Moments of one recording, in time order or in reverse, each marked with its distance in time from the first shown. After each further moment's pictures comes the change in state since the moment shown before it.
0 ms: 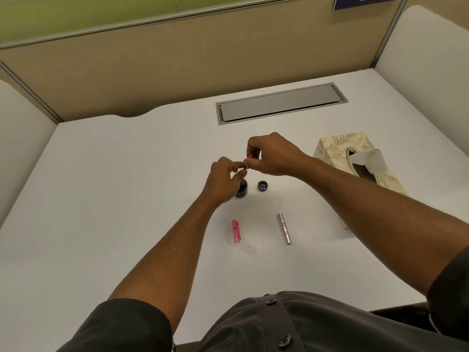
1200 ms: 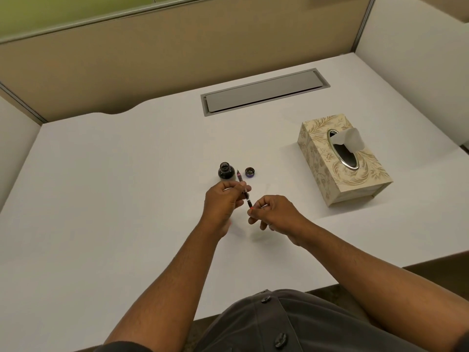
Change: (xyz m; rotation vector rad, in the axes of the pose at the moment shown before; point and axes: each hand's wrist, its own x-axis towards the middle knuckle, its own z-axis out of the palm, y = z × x) left_hand -0.086 0.021 0.035 -0.817 0.000 -0.416; right_hand -0.141 -0.010 0.075 0.872 -0.111 0.606
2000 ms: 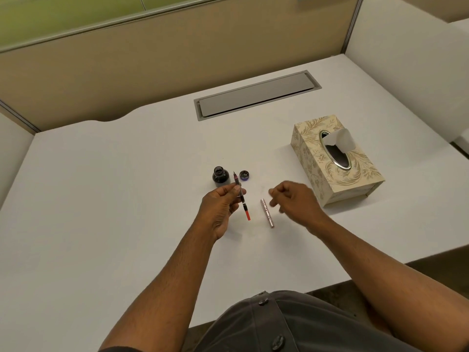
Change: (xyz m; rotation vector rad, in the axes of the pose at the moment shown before) left_hand 0.007 -0.001 0.002 -0.152 -0.069 -0.129; right_hand 0.009 0.013 -0.044 -0.120 0.317 -0.157
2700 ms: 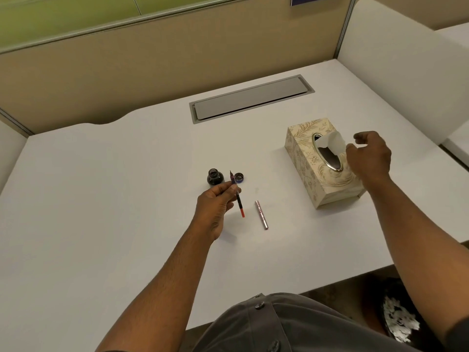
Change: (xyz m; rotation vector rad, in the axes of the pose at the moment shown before) left_hand -0.002 0.001 0.007 0.063 0.007 0.096; right_hand 0.069 0.036 -0.137 -0.166 0.647 0.010
